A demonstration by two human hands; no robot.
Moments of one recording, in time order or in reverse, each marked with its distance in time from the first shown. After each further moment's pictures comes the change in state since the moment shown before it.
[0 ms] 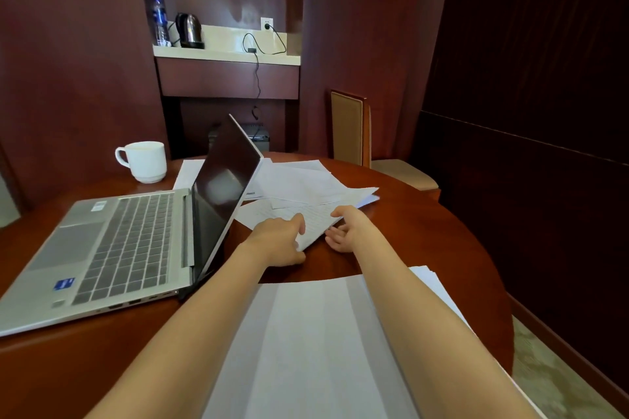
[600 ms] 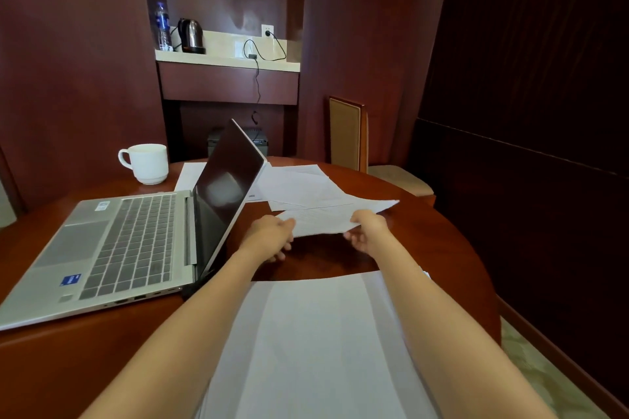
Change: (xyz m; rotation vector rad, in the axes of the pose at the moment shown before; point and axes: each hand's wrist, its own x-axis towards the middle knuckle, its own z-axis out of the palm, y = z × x) left_hand -0.006 0.001 -0.001 -0.890 0.104 -0.419; right_hand -0.008 -0.002 -0.030 -0.168 0.136 -0.197
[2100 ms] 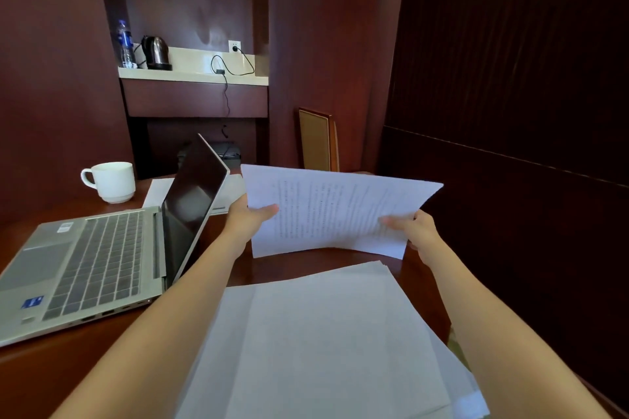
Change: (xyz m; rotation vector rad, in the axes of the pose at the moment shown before) left_hand -0.005 0.037 0.003 -0.426 0.135 0.187; right_hand -0.015 -0.005 -0.133 -0.077 0.132 -0.447
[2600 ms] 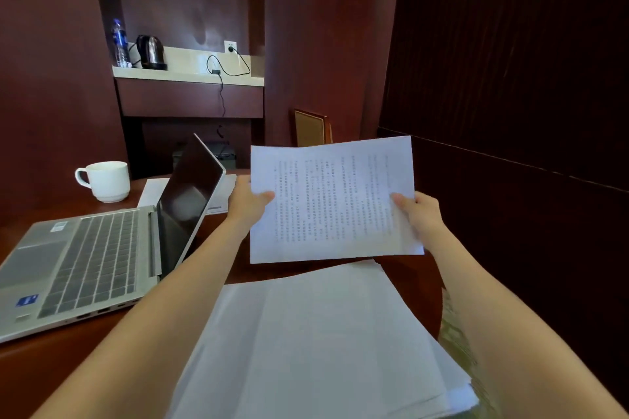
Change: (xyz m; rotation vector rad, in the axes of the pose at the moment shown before) left_hand 0.011 0.016 0.003 0.176 0.013 0.122; right_hand -0.002 -0.025 -0.013 -0.031 0.032 -0.127
